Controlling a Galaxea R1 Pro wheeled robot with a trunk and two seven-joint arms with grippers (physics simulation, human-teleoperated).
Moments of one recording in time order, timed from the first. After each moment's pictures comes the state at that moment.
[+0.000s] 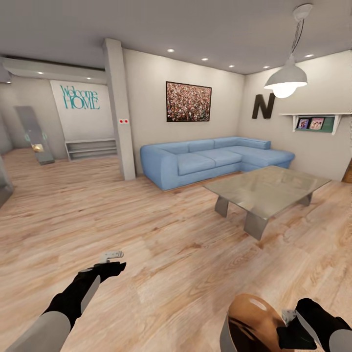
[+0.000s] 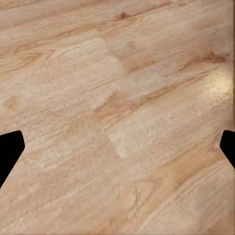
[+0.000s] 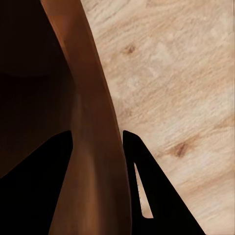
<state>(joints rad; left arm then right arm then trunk) -0.61 0.10 -0.02 -0.62 0.13 0.31 -0.08 -0.60 -0.35 0.25 -0.30 -0.11 0.77 0.37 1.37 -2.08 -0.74</state>
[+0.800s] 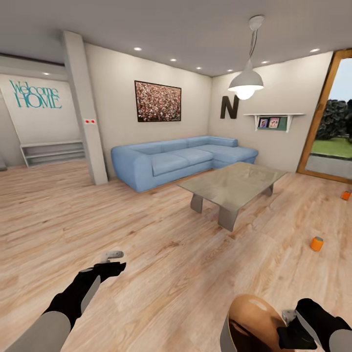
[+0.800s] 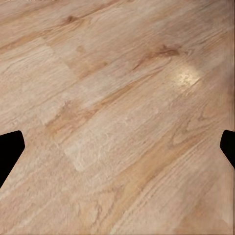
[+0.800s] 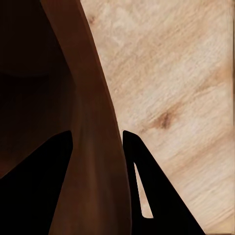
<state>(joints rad) -0.61 0.10 -0.02 -0.62 0.13 0.31 -0.08 -0.60 -0.35 0.25 -0.30 -0.11 0.77 0.36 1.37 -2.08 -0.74</state>
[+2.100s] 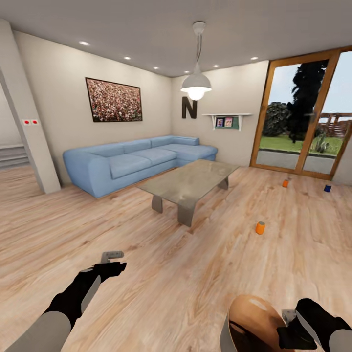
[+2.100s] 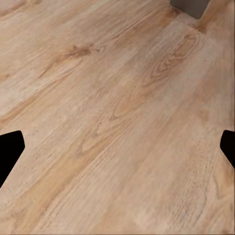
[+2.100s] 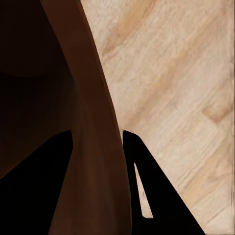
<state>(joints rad) -0.61 0.10 -0.02 -0.62 0.13 0.31 -0.08 -0.60 -0.35 0.25 -0.30 -0.11 0.77 0.36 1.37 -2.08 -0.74</state>
